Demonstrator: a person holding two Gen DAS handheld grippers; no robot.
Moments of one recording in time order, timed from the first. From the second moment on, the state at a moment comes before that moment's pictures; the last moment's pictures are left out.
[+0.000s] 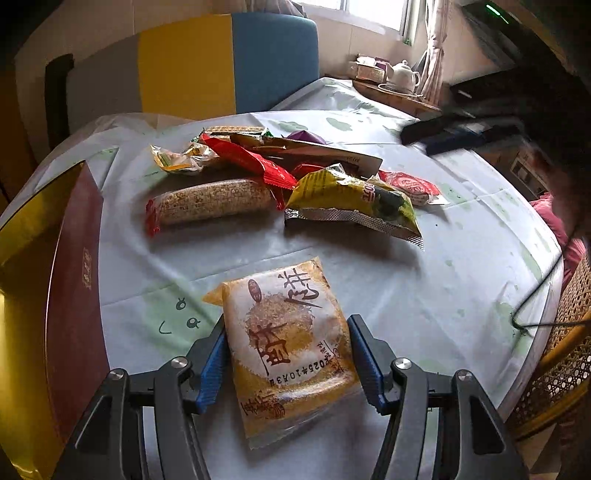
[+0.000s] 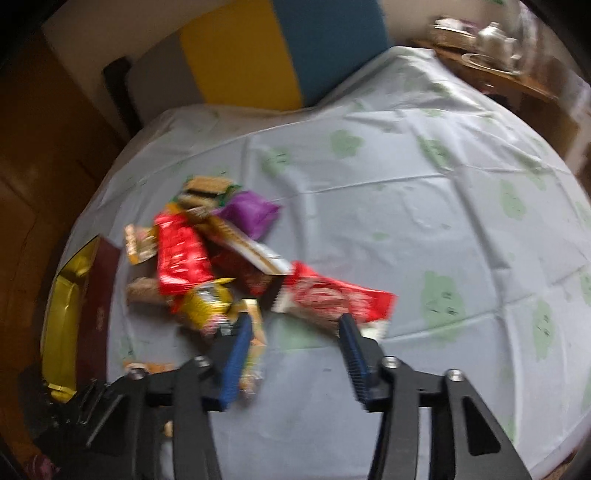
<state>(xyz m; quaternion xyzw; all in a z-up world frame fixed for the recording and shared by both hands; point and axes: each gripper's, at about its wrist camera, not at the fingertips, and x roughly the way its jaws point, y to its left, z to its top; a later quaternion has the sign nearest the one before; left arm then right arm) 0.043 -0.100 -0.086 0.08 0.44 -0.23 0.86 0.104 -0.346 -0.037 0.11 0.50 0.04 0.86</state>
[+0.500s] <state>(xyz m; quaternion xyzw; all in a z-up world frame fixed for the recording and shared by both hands) 0.045 -0.095 -0.085 0.06 0.44 -0.24 0.87 0.224 -0.235 -0.079 -0.08 0.54 0.10 0.83</state>
